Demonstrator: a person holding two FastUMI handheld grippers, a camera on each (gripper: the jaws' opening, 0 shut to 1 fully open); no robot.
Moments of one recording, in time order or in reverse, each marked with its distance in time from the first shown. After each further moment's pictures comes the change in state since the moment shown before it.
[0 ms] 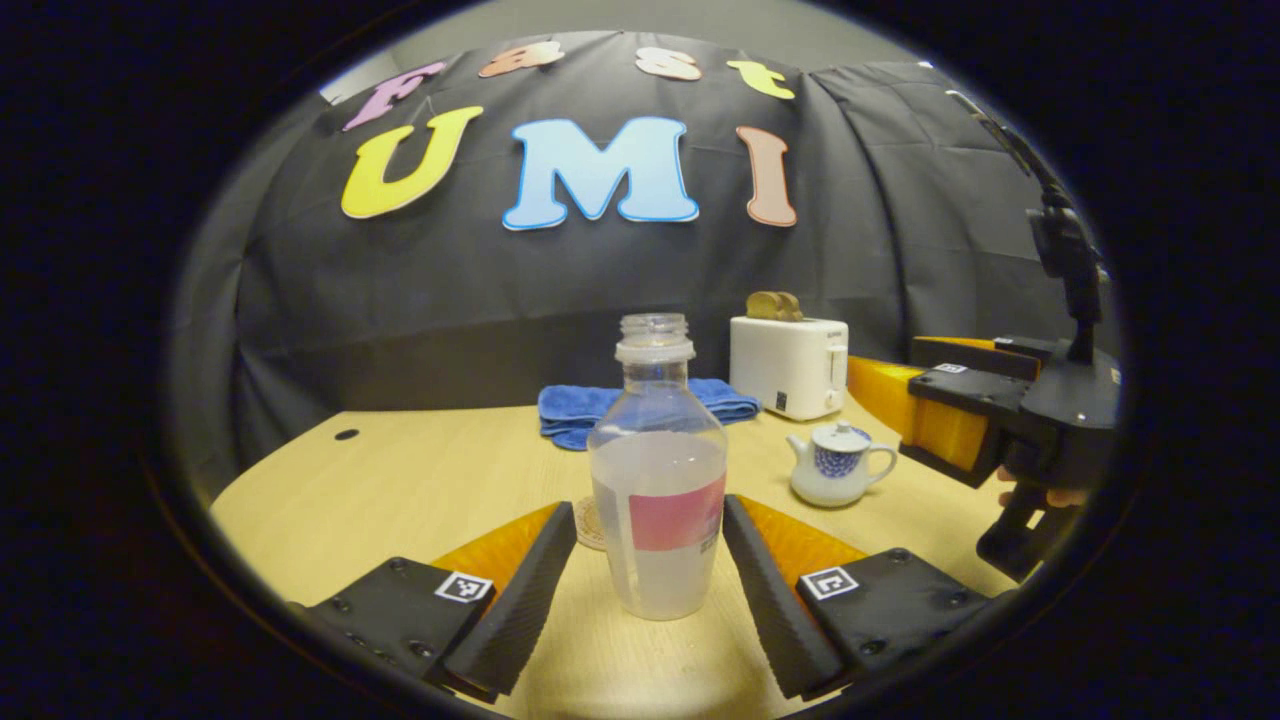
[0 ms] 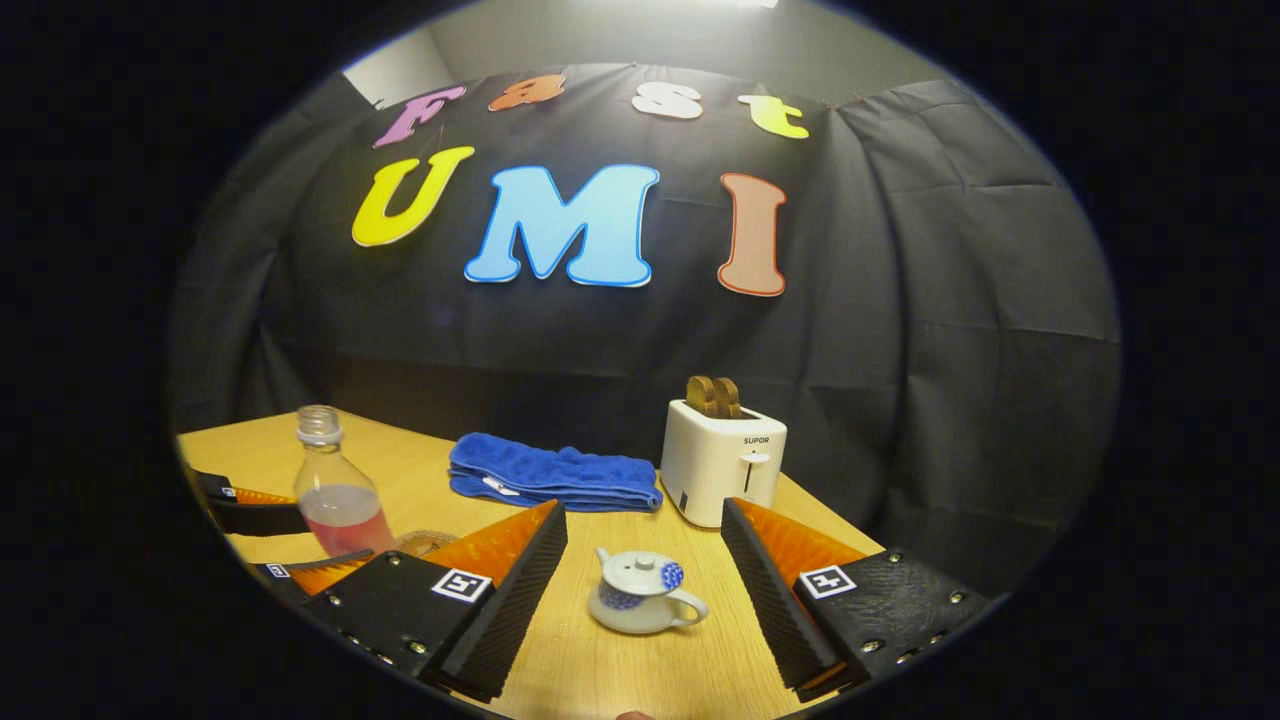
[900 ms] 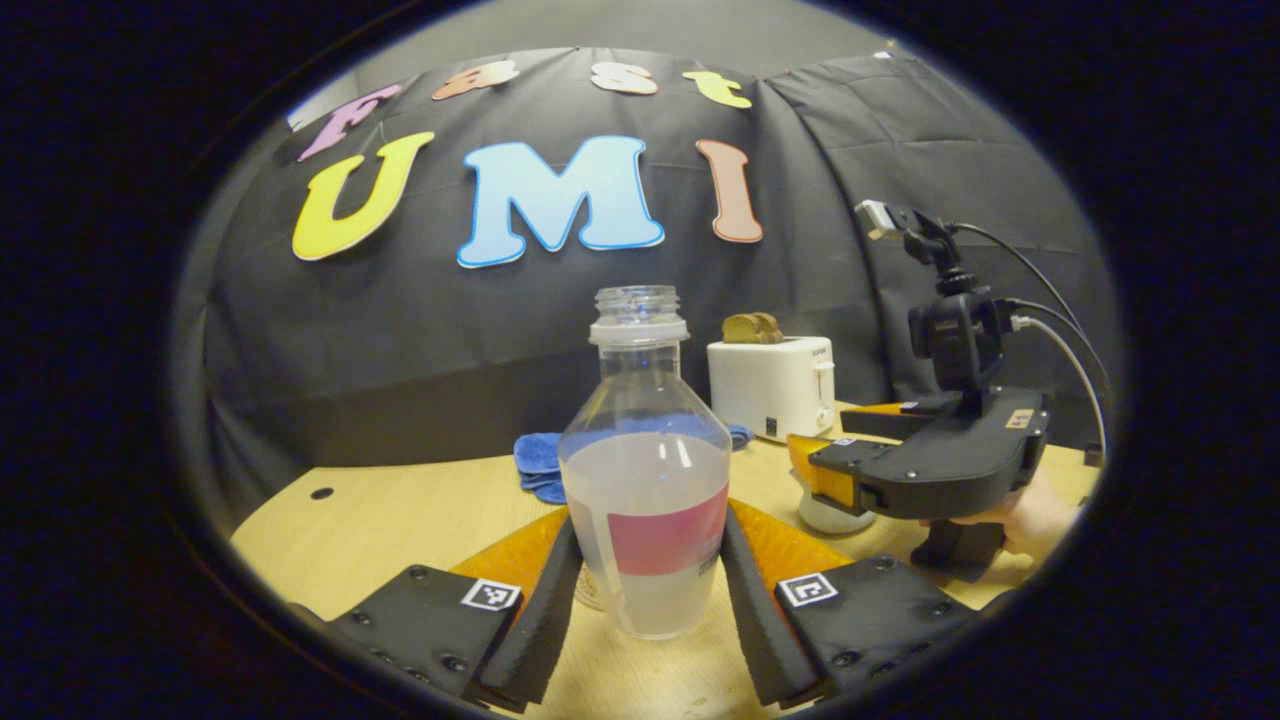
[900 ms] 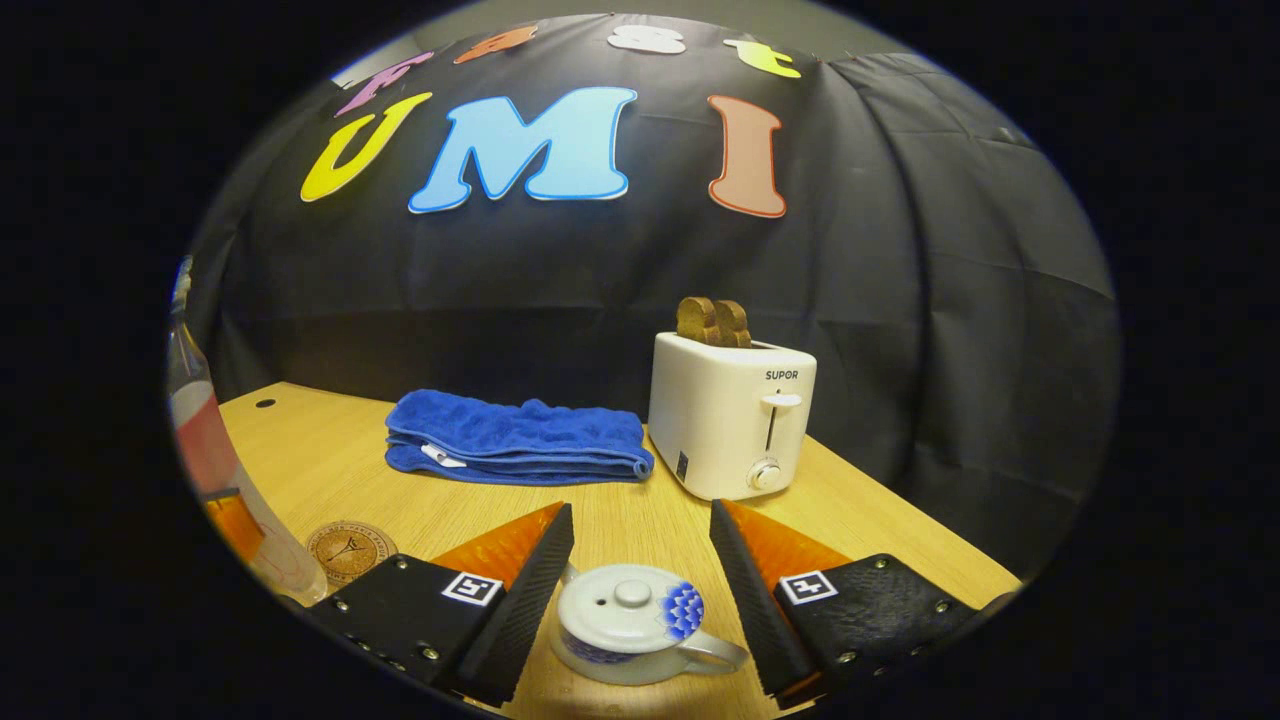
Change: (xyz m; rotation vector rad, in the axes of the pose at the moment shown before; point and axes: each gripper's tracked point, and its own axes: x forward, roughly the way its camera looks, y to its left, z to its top) left arm 0.026 0.015 0.040 0.071 -0.110 -0.091; right arm 0.083 0.003 -0.060 0.068 0.152 -0.012
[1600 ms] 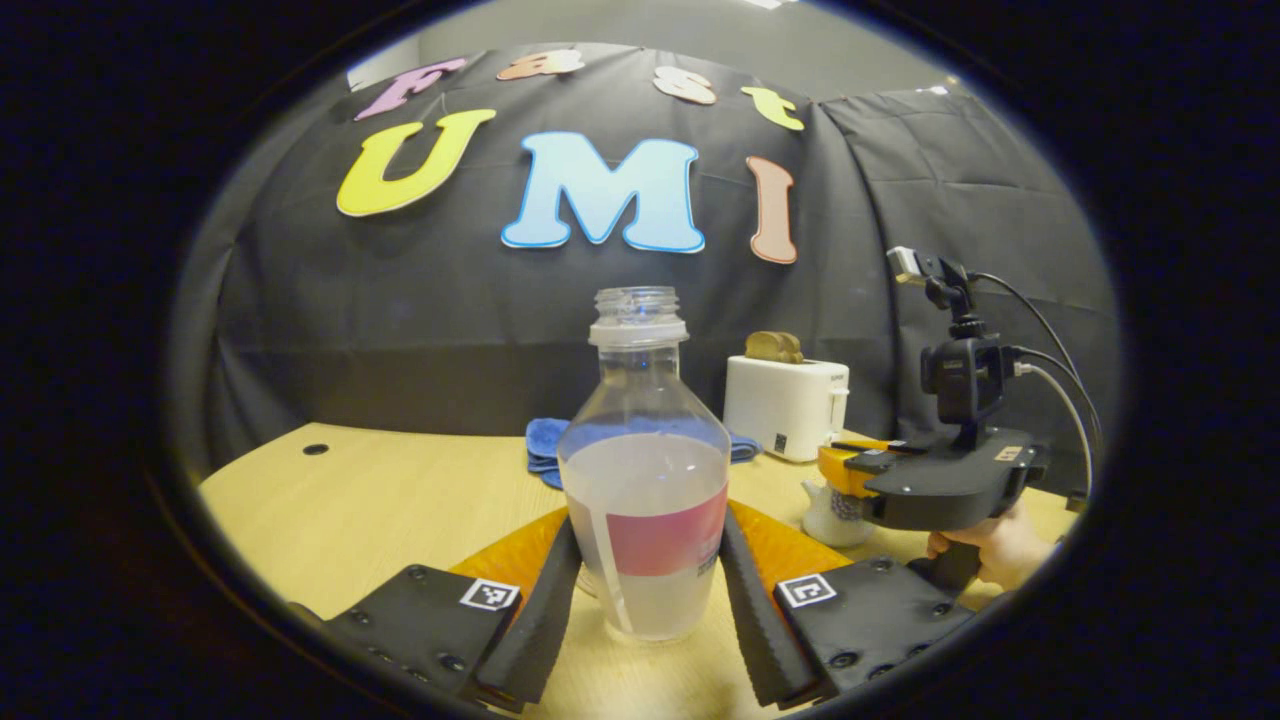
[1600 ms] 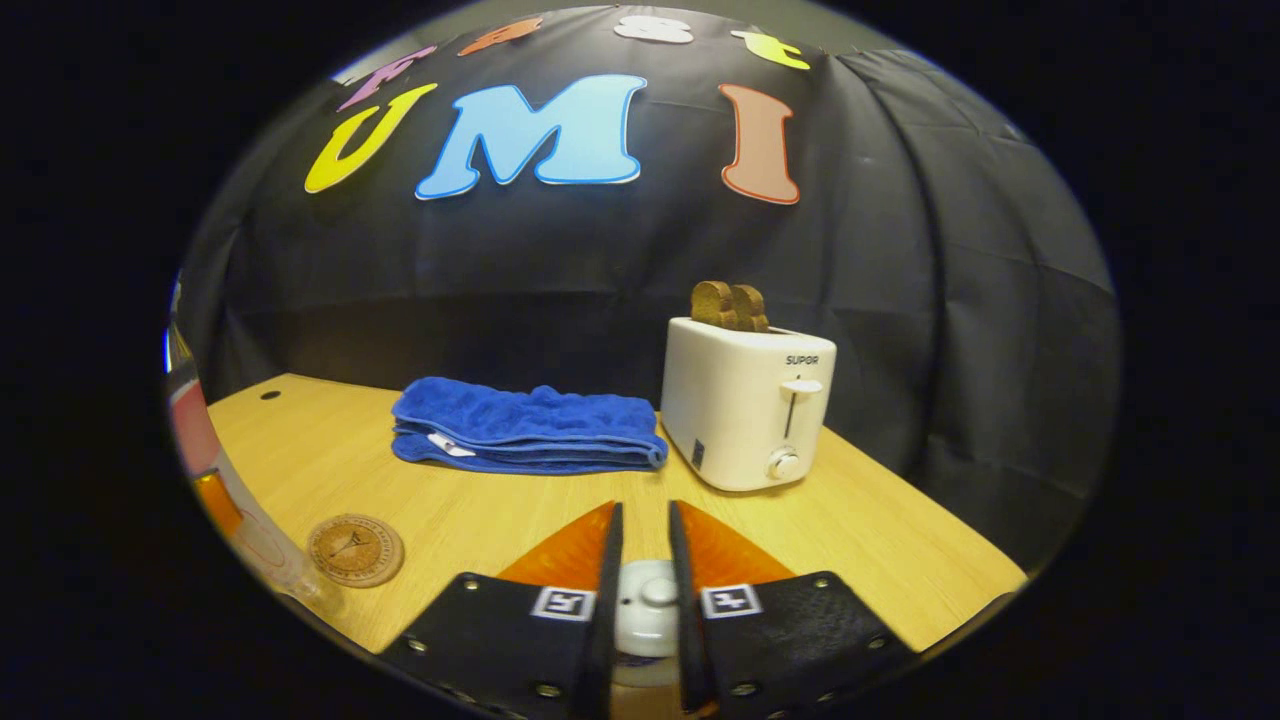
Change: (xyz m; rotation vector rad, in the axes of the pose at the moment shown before) left arm -0.007 0.015 -0.007 -0.125 -0.018 0.026; right arm 0.000 -0.007 0.000 0.009 0.023 -0.049
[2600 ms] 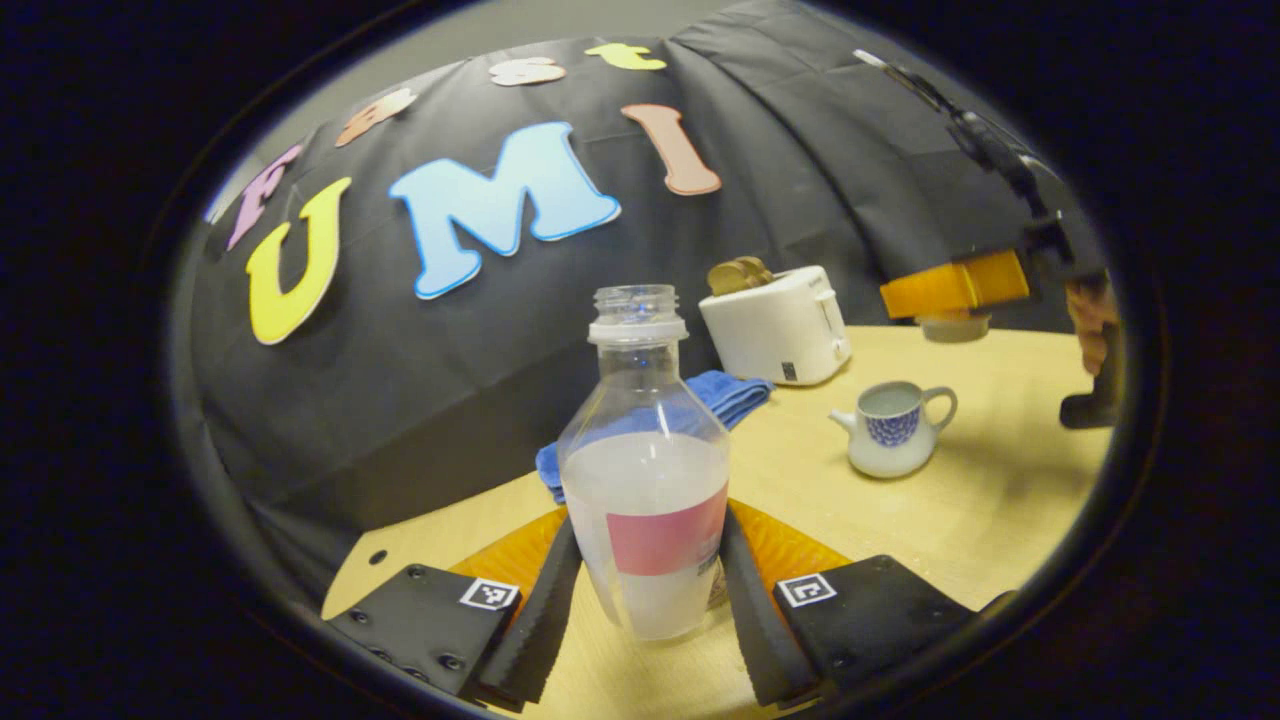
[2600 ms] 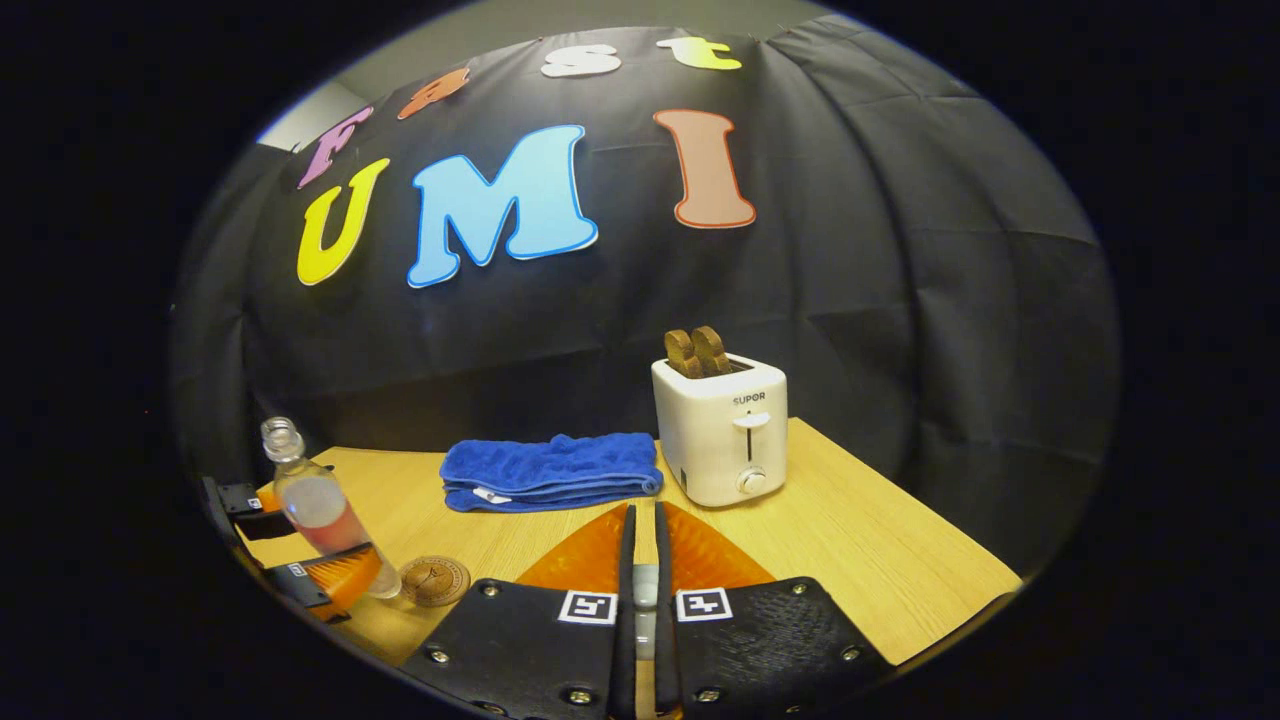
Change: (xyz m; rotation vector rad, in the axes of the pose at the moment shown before) left arm 0.045 -0.018 -0.002 0.519 0.153 -0.019; right arm -0.069 -0.041 0.047 0.168 -0.027 0.133
